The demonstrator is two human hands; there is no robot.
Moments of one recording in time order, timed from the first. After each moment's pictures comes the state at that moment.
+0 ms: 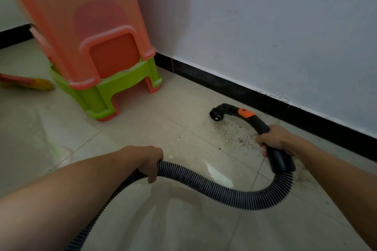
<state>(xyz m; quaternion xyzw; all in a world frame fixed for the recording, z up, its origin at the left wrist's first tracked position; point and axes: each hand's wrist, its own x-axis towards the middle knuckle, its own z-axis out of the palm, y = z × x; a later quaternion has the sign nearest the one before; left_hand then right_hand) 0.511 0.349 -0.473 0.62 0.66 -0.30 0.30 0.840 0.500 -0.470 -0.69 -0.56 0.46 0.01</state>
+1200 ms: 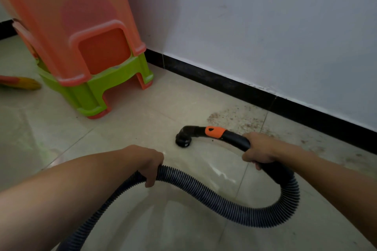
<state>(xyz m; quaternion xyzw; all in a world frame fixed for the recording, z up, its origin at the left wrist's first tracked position) 0.532 0.333 -0.476 0.63 0.62 -0.38 0.28 0.827 0.423 -0.447 -0.58 -0.71 0.36 -0.14</state>
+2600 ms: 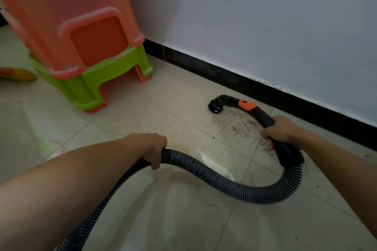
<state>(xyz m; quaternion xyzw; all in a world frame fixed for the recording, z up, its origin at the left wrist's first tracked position) 0.533 0.367 -0.478 0.64 0.65 -0.31 0.27 0.863 0.487 -0.466 -0.70 -0.58 0.42 0.00</state>
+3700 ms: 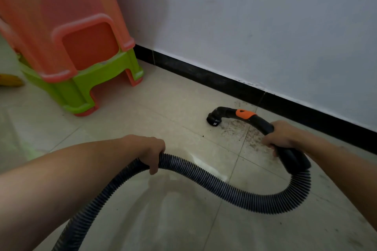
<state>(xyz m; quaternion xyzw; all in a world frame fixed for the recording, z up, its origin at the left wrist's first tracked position) 0.555 0.352 -0.465 0.66 0.62 -0.32 0.28 0.902 0.455 -0.448 -0.71 -0.59 0.38 -0.04</state>
